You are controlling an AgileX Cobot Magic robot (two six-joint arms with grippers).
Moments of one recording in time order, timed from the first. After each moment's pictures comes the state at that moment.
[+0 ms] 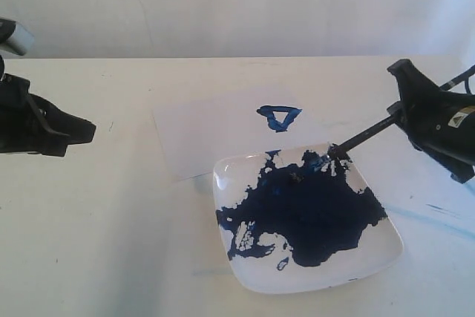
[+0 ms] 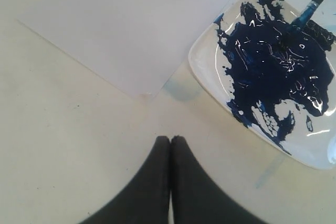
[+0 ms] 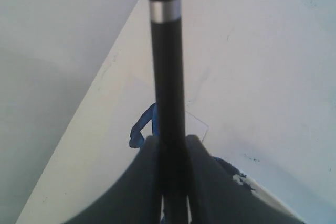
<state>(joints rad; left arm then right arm) -0.13 1.25 -0.76 -1.04 0.68 1.20 0.31 1.47 -0.61 0.15 -0.27 0.91</state>
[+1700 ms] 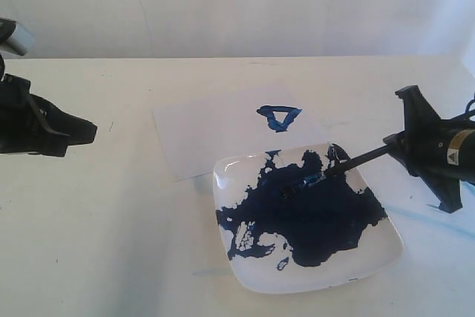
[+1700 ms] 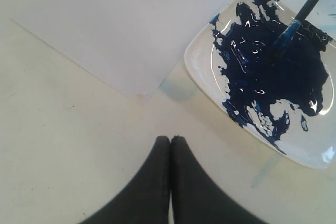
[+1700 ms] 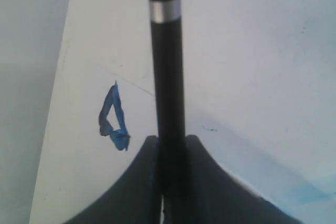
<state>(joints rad) -0.13 1.25 -0.76 -1.04 0.69 1.20 0.18 1.61 -0.61 -0.56 -0.31 1.75</state>
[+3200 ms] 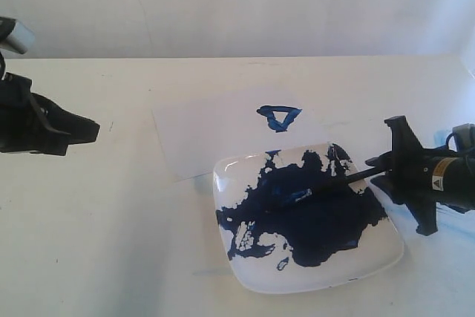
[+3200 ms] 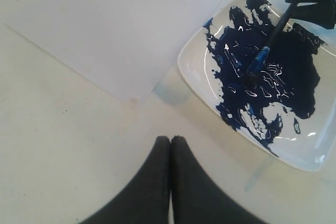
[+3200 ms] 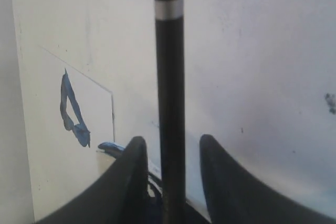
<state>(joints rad) -0.13 1.25 -0.76 -1.07 0.70 1.22 0.12 1.84 -0.61 -0.67 -0.53 1.86</state>
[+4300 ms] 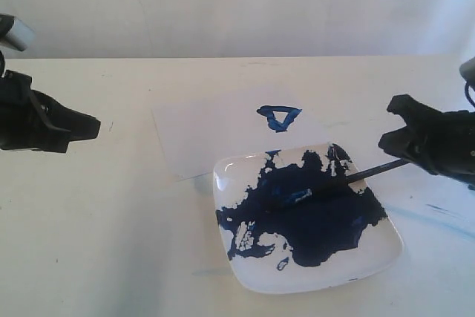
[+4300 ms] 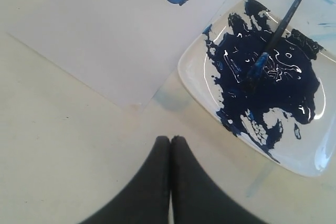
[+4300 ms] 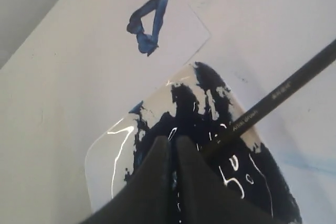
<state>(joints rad) -0.13 1.25 -0.76 -1.10 0.70 1.25 0.04 1.43 -0.61 -1.54 -0.54 2.08</state>
